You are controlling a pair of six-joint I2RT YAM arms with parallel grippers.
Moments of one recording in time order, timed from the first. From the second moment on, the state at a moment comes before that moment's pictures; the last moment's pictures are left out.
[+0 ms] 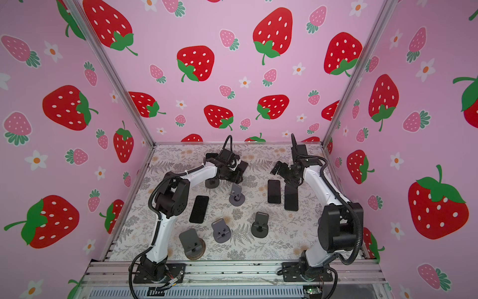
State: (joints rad) left arm -0.53 2.30 1.80 -0.56 0.19 -0.13; right arm 0.21 1.59 1.31 -0.82 -0.33 0.63
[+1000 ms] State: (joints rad) left arm -0.53 2.30 1.80 -0.57 0.19 -0.07; right arm 0.23 1.63 1.30 -0.66 -0.38 0.64
